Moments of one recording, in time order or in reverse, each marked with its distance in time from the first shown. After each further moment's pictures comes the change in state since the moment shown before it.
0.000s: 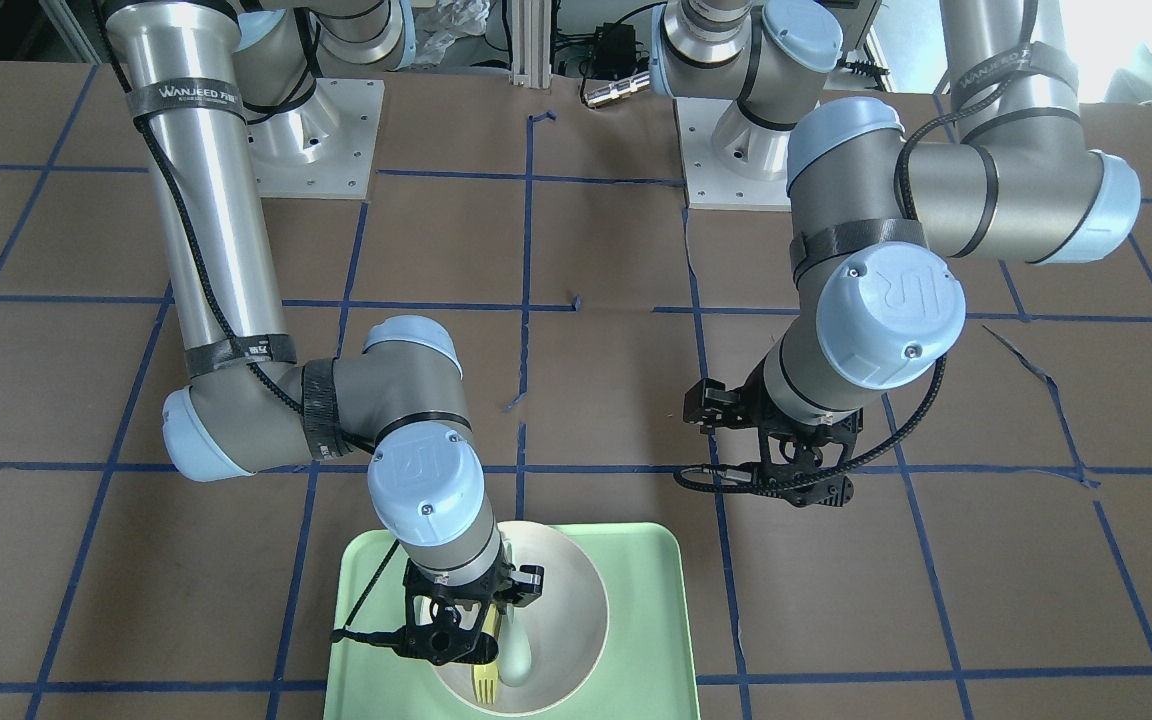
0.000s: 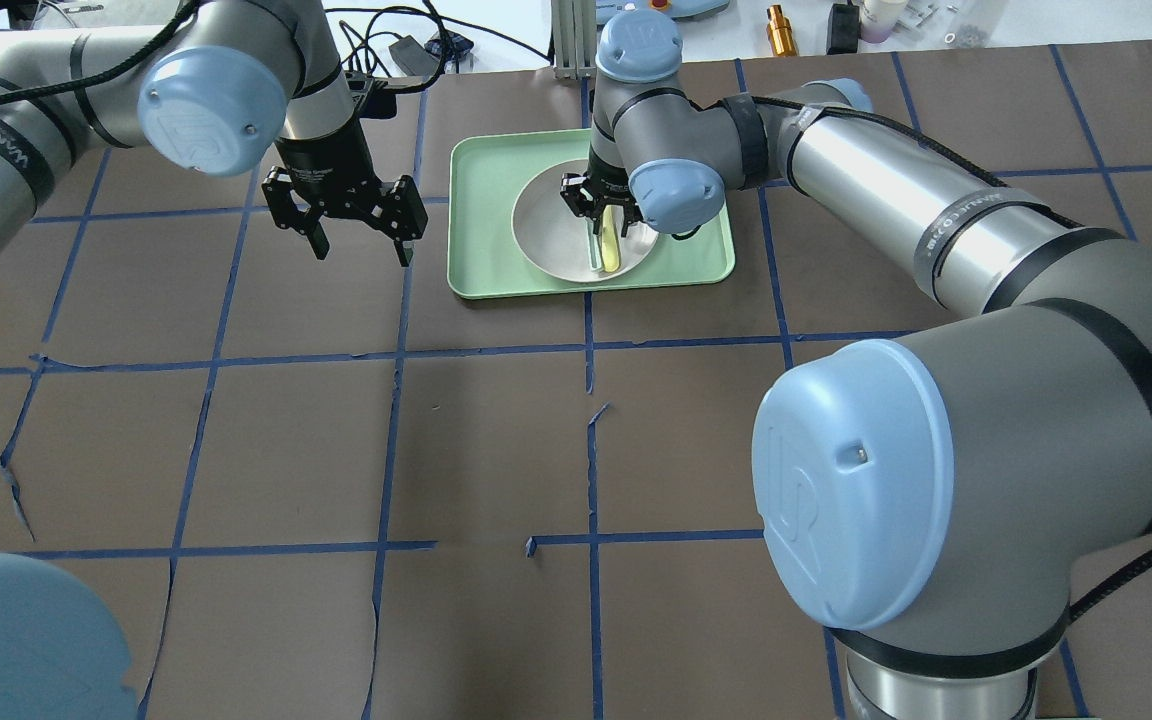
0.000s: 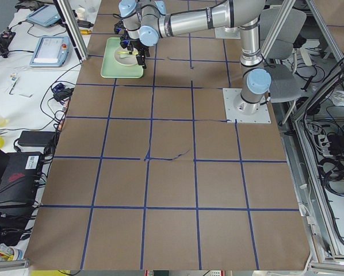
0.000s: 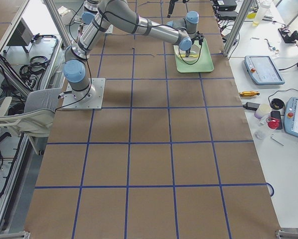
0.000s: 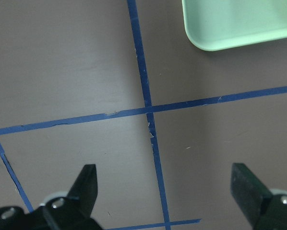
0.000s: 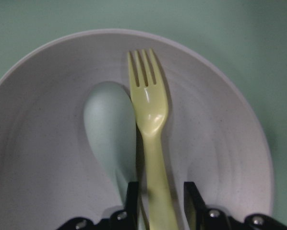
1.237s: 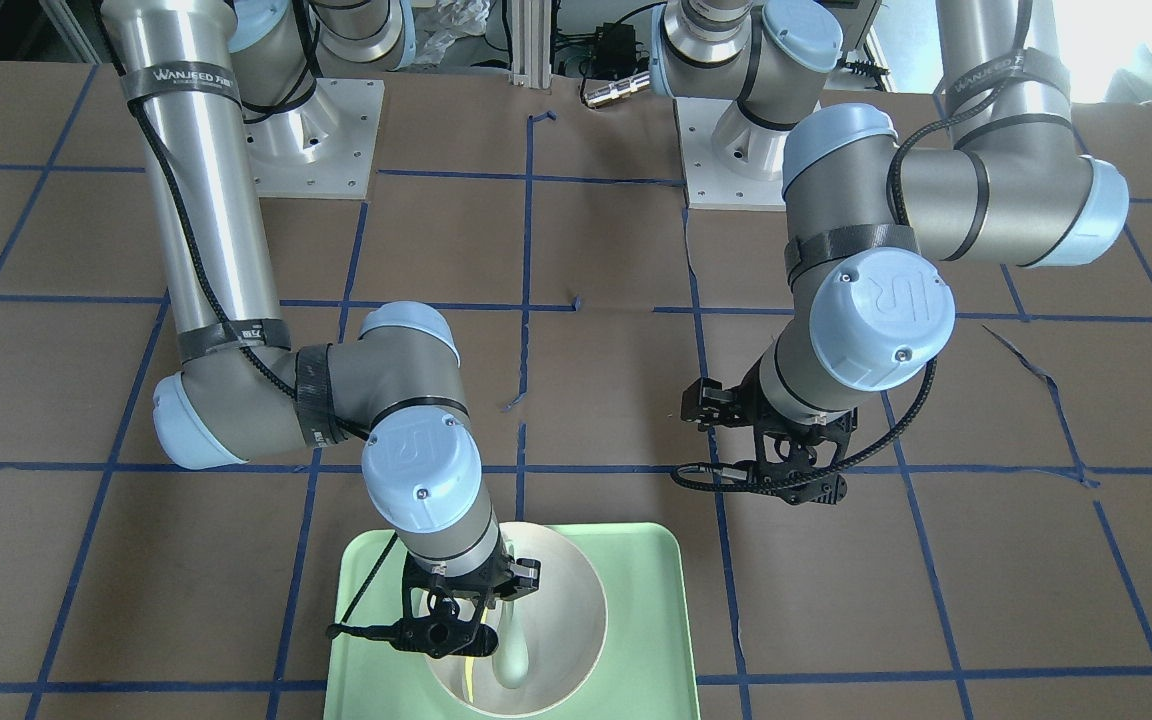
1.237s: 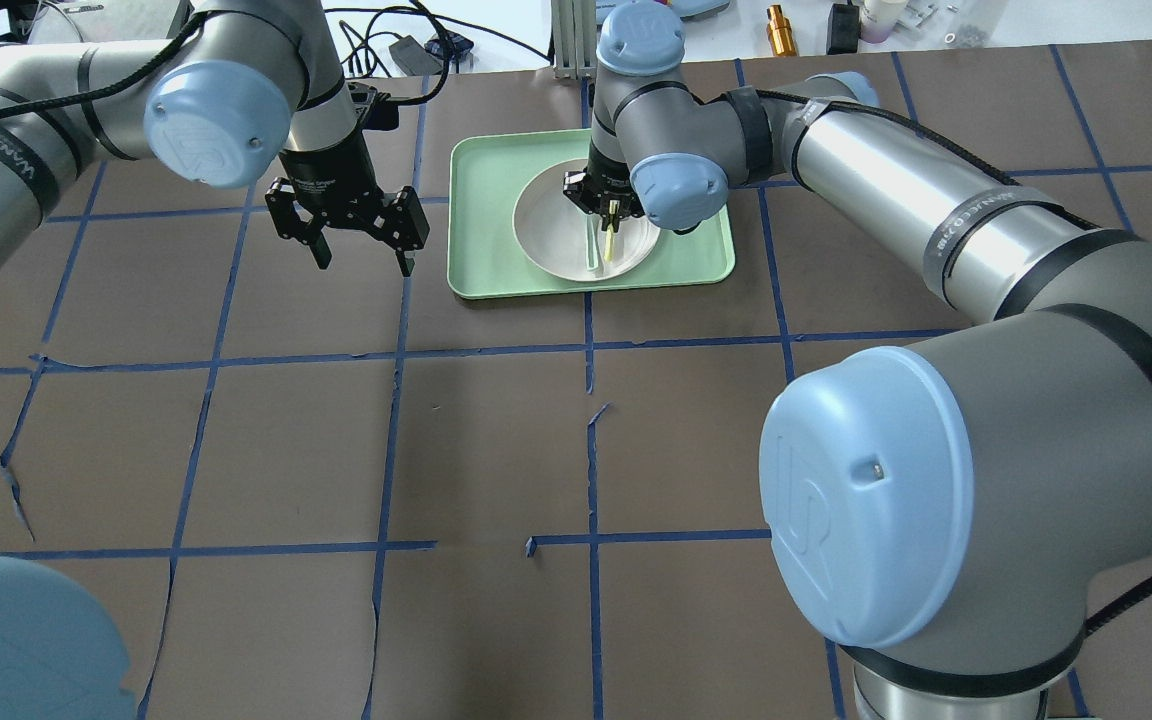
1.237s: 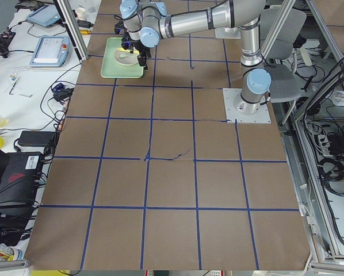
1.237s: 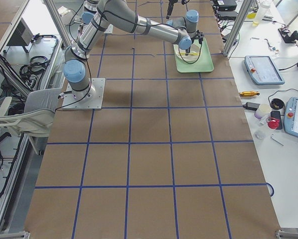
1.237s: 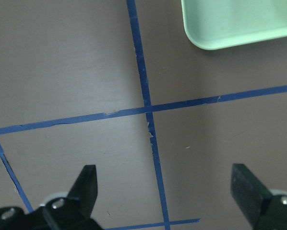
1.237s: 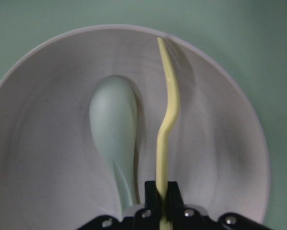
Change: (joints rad) left arm 0.000 0.003 -0.029 0.020 0.000 0.002; right arm -0.001 -0.050 0.005 0.022 0.000 -0.014
